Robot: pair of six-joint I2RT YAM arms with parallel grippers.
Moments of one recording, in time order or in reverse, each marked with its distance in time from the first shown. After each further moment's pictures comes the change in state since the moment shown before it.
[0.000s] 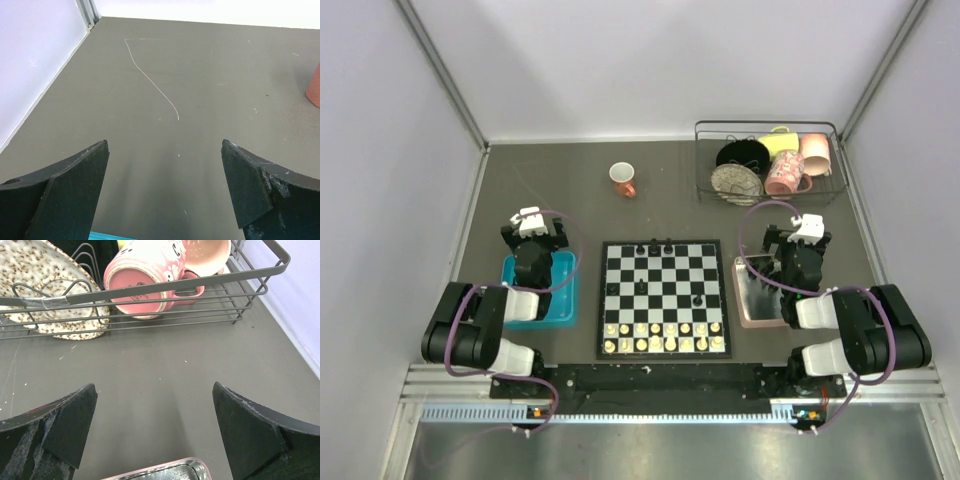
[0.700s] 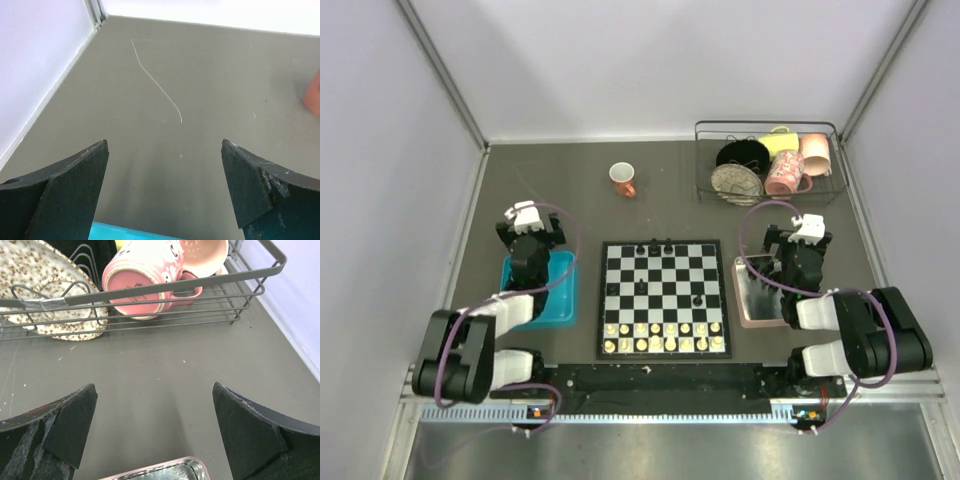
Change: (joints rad) left arm -0.001 -0.130 0.021 -0.186 -0.007 -0.001; right arm 0.000 -0.004 0.000 -0.003 0.003 0.000
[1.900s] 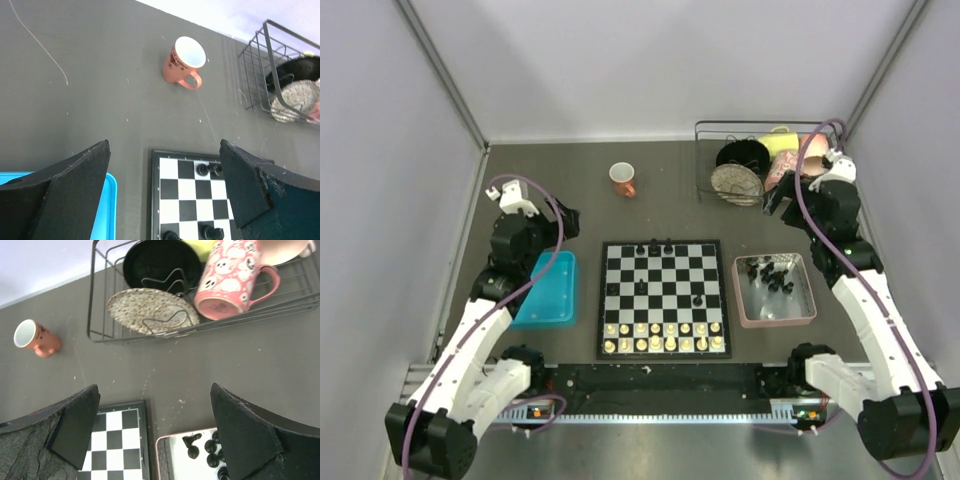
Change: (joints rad) left arm -0.085 -0.457 0.417 -1.057 0.256 -0.497; right arm 0.004 -0.433 0.738 -1.444 -0.240 0.397
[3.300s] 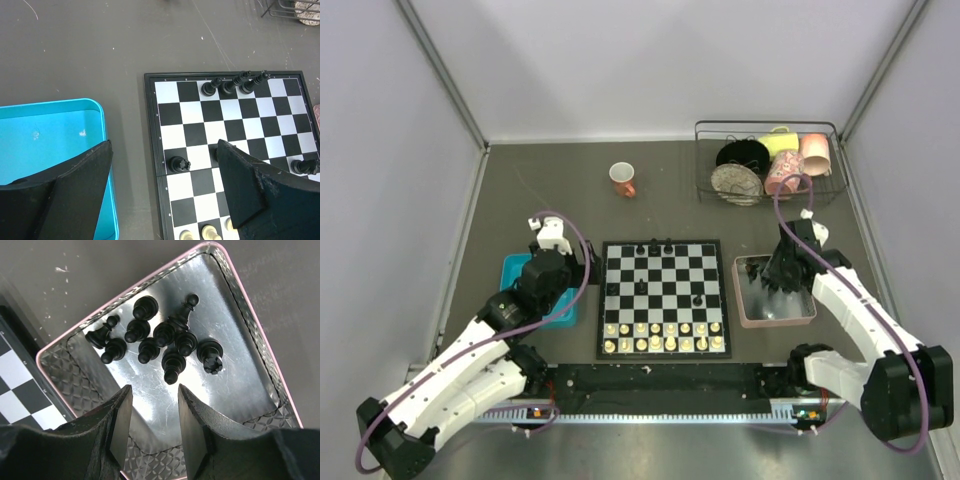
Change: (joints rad) left arm -0.452 -0.166 -0.093 -0.275 -0.294 0.030; right arm 0.074 0.116 -0.202 -0.384 0.137 0.259
